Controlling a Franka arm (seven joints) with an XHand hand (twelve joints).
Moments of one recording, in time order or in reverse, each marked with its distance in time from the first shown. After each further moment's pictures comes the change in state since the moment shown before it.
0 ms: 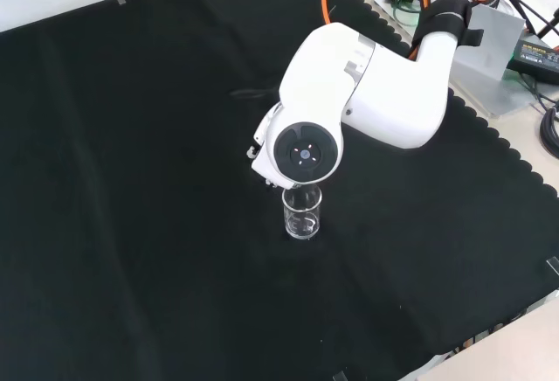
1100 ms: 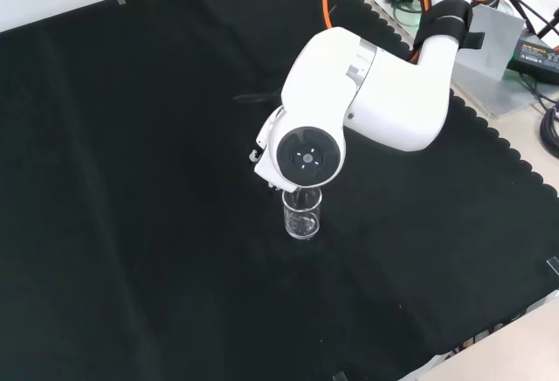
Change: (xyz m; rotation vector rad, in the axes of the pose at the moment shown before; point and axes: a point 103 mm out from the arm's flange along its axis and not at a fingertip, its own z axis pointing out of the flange) arm 0.005 0.002 0.001 -0.003 0.001 -0.012
